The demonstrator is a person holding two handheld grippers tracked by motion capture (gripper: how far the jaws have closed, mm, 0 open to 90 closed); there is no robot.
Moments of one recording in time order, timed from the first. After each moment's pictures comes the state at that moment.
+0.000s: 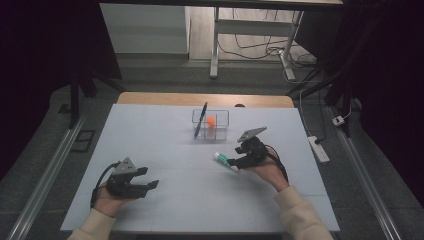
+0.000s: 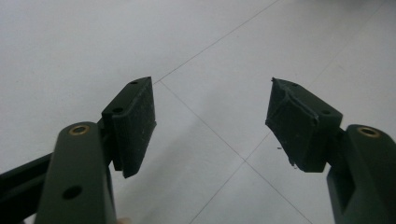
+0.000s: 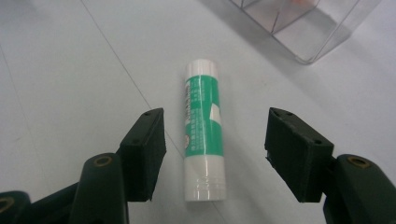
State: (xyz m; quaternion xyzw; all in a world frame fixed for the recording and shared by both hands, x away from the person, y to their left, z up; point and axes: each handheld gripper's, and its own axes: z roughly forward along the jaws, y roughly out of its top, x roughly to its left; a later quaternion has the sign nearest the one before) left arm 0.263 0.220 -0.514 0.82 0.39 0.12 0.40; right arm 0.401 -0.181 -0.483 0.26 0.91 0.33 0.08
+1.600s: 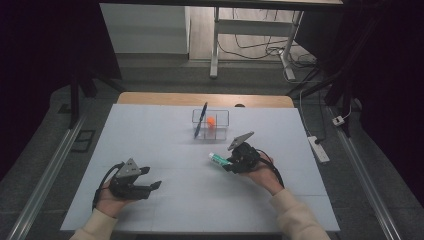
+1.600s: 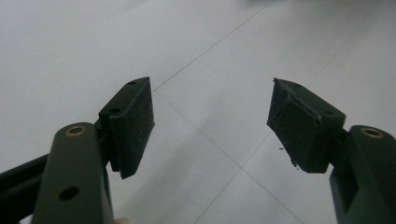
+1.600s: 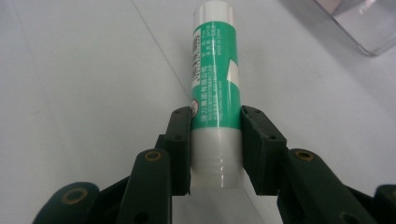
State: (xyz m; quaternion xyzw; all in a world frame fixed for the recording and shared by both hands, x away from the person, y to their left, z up) left arm 0.259 0.208 -0.509 0.83 0.37 0.15 0.39; right arm 0.388 -0.158 -0.490 0.21 0.93 0.29 0.06
